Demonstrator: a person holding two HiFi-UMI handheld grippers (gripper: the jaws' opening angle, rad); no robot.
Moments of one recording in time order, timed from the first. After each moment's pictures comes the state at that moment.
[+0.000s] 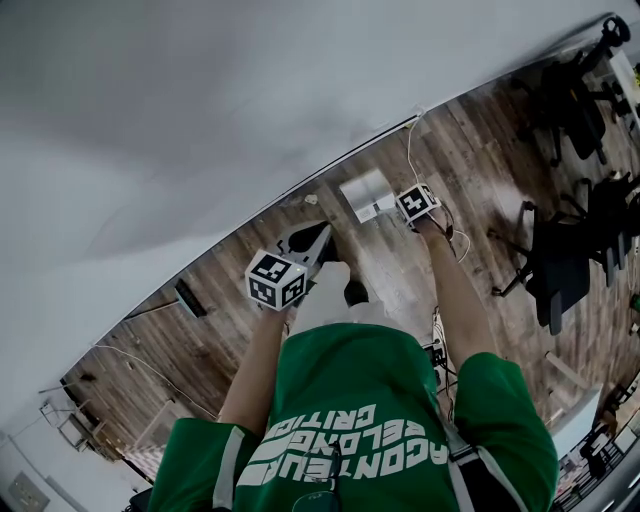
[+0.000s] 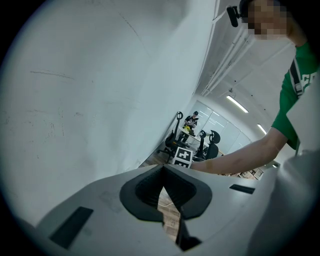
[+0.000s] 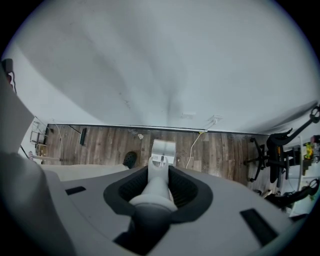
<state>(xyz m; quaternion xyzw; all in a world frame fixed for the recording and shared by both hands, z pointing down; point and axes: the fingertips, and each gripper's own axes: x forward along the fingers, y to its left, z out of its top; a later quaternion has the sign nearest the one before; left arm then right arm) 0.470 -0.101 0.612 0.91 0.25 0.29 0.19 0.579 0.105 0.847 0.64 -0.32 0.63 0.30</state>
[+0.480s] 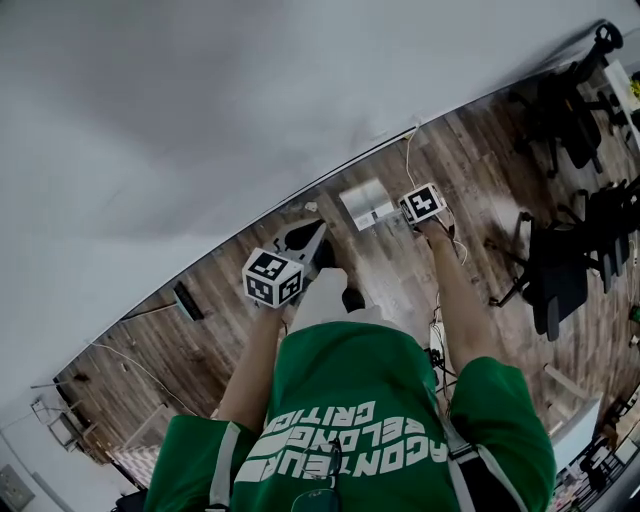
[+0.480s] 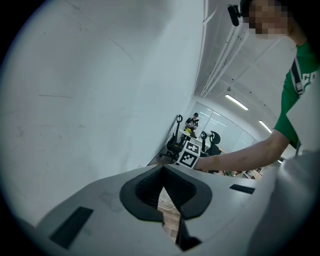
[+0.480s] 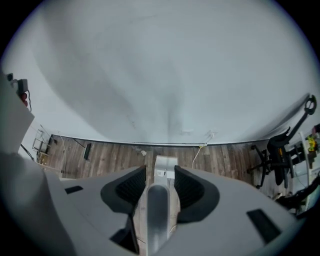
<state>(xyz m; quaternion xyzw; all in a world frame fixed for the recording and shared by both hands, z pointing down) 0.453 -0.096 0.590 0.92 0.24 0.26 0.17 0.591 0.093 0.788 0.70 -0.35 0.57 0.25</state>
